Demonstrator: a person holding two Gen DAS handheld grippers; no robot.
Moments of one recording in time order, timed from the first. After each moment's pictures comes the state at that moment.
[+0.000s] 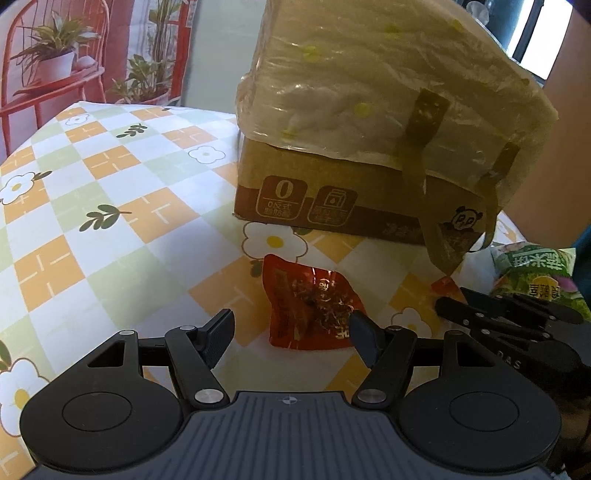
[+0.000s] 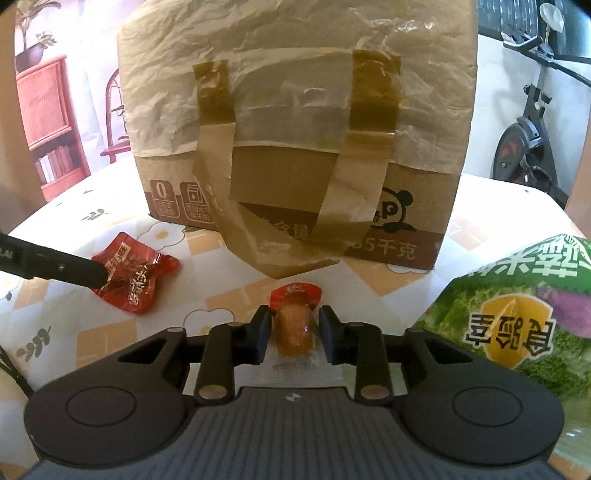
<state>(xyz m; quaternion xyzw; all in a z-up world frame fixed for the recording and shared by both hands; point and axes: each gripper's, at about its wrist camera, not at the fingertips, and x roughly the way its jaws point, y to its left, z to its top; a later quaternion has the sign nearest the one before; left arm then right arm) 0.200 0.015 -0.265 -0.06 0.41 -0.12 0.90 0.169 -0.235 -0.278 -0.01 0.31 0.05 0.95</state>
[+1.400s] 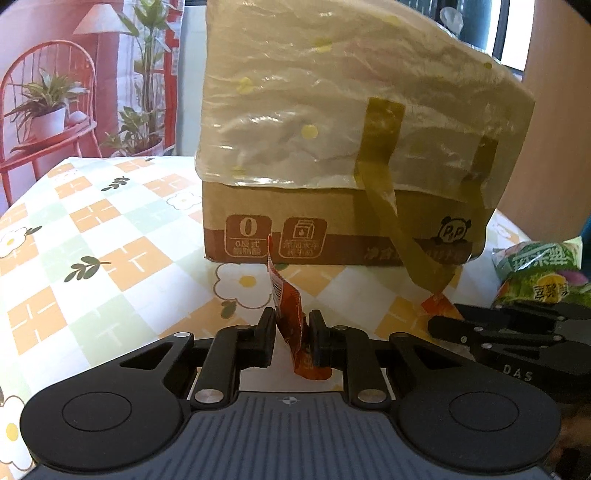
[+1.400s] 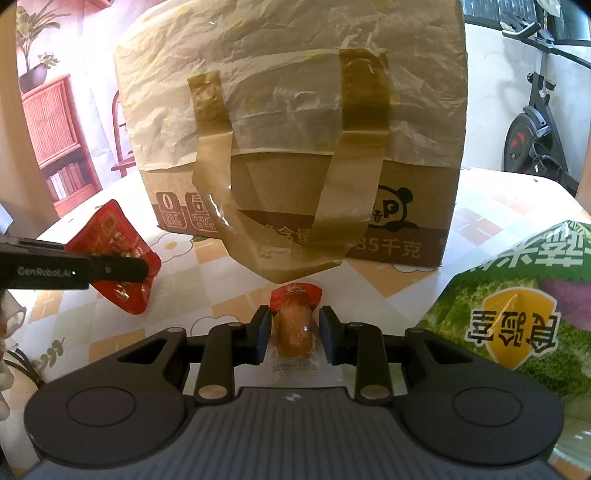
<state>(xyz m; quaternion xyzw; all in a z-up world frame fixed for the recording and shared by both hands) 0.187 -0.020 -0.259 -0.01 0.34 -0.11 0.93 0.166 -0.247 -0.278 0.02 0.31 0.07 0.95</state>
